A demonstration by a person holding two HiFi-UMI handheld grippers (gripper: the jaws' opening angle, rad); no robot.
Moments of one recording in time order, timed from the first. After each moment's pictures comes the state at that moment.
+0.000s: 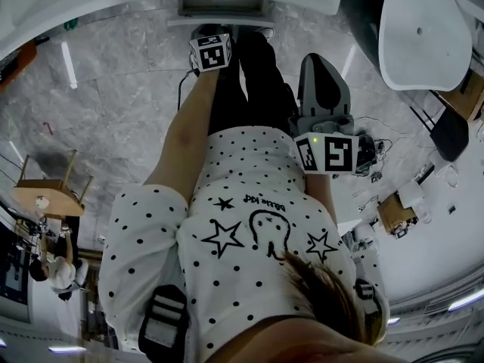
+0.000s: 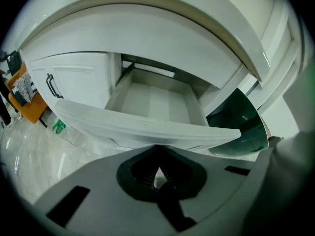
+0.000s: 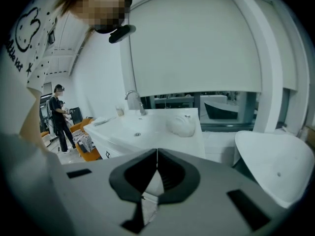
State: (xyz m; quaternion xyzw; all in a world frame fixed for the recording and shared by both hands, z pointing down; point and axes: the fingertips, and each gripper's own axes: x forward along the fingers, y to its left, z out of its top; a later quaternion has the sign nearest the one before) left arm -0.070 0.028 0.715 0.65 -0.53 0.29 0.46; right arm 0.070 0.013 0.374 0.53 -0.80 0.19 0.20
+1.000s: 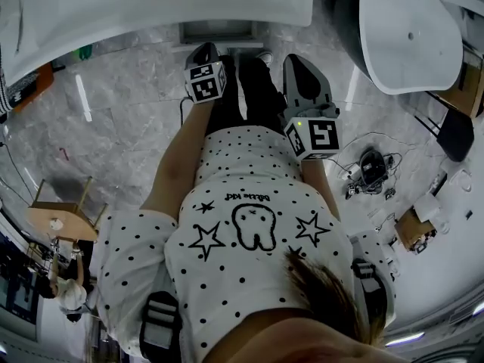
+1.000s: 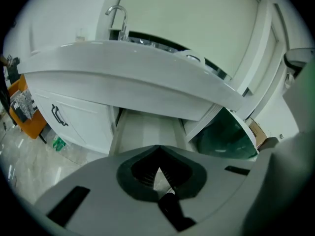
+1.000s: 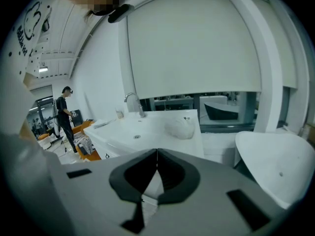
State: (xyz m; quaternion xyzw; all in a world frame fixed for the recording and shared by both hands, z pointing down) left arm -0.075 0.010 0.607 0.69 -0.55 0.25 0.40; right arm 0.080 0.009 0.367 0.53 -0.81 0.19 0.18
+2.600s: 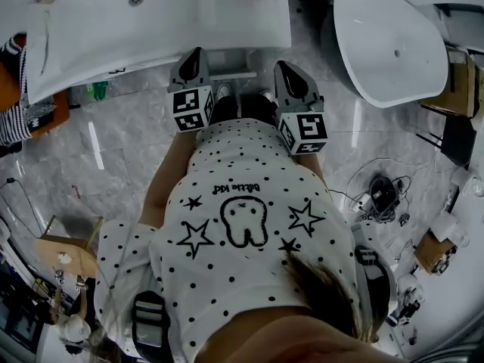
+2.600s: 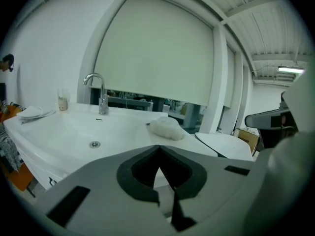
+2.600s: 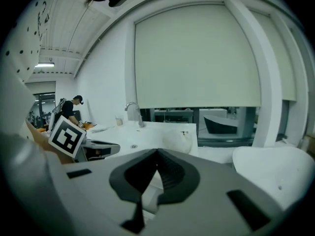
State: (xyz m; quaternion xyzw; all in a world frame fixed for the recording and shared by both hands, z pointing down) left arm -0.078 -0.058 0.401 0.80 -0.55 0.12 0.19; right arm 0.091 -0.003 0.331 0.55 -0.81 0.13 0.15
